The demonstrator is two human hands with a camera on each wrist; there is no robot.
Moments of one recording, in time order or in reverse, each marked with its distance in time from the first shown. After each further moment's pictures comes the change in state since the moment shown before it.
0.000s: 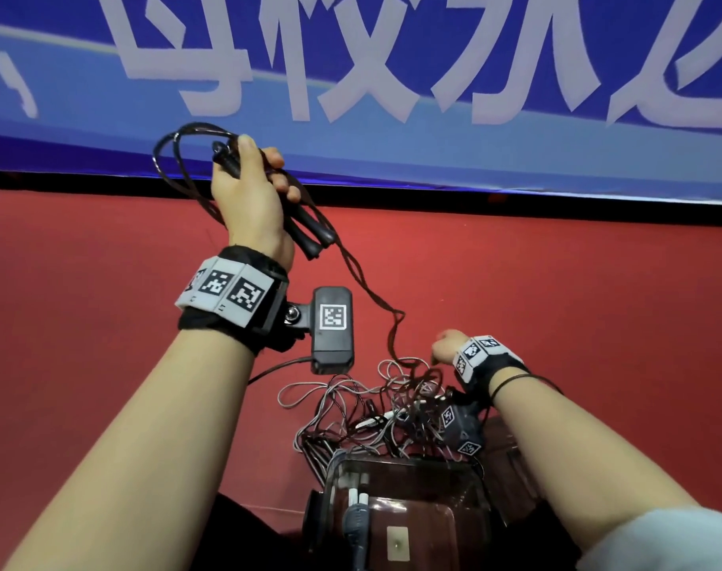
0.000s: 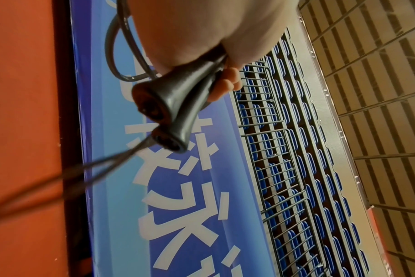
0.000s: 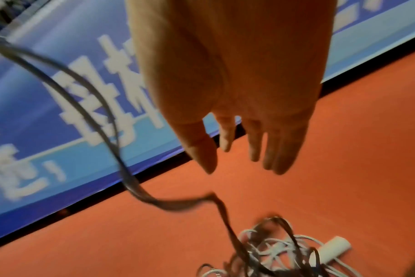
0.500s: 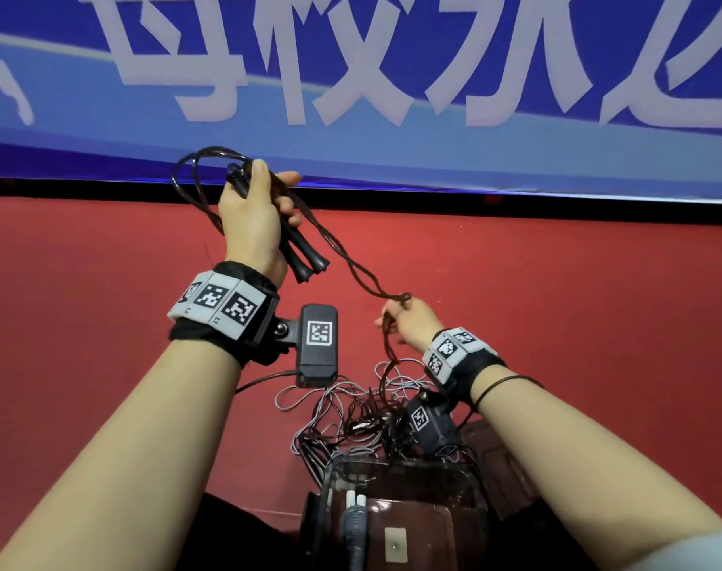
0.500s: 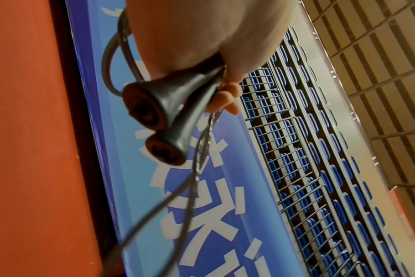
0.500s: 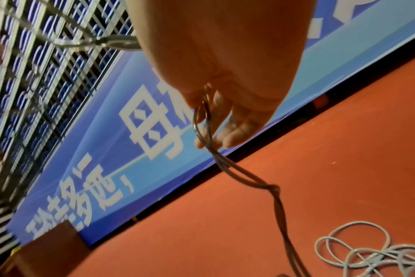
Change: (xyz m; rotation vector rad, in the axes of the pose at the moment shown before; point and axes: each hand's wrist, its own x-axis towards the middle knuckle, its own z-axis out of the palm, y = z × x) left_hand -0.004 -0.014 -0.011 0.122 -0.066 -0.058; right_hand -0.016 -0.053 0.018 0.443 0.042 -0.352
